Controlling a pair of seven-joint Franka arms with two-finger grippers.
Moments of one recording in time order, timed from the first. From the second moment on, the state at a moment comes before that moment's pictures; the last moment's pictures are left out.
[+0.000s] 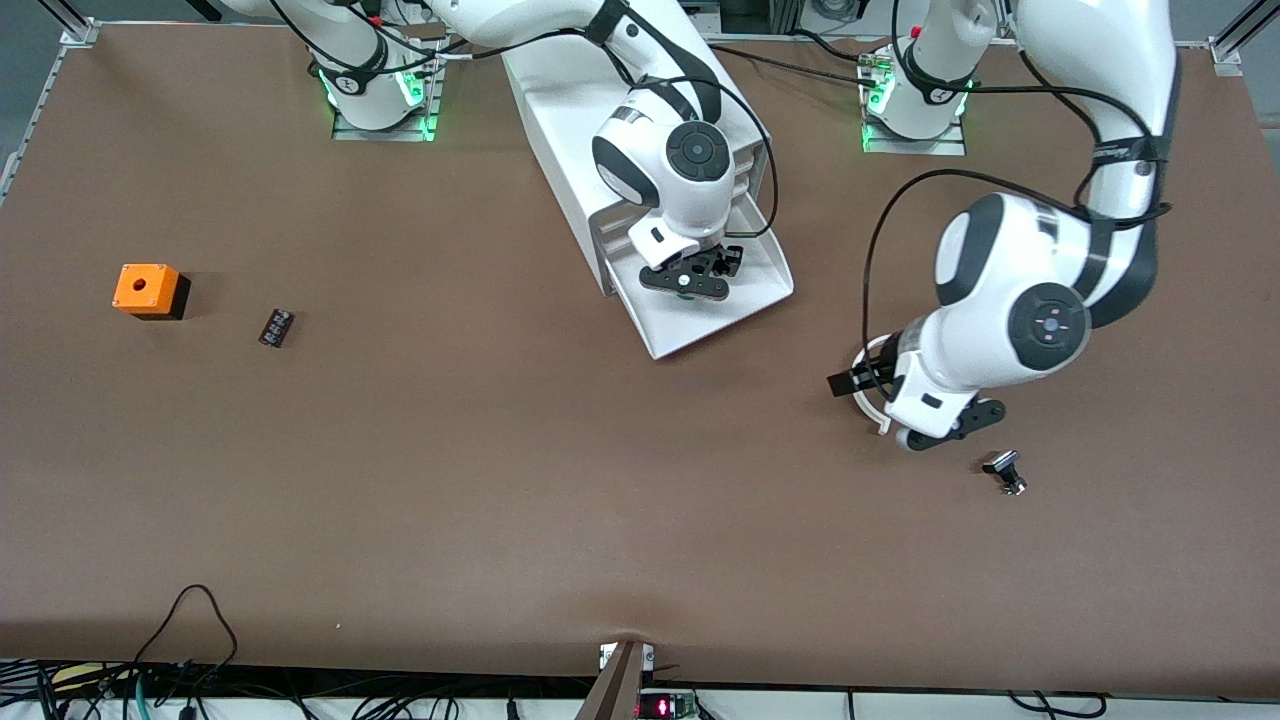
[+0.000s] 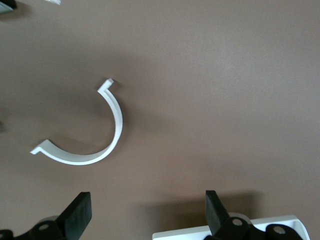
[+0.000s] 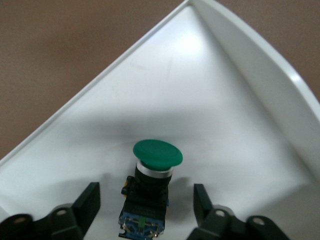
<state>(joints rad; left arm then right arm) -0.33 0.47 0.05 -1.56 -0.19 1.88 -0.60 0.90 0.76 0.06 -1.33 0.03 2.10 1.13</state>
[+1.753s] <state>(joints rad) -0.68 0.56 0.05 -1.85 -0.19 2.36 -0.99 0.52 0.20 -0.41 -1.48 0.17 1.57 -0.06</state>
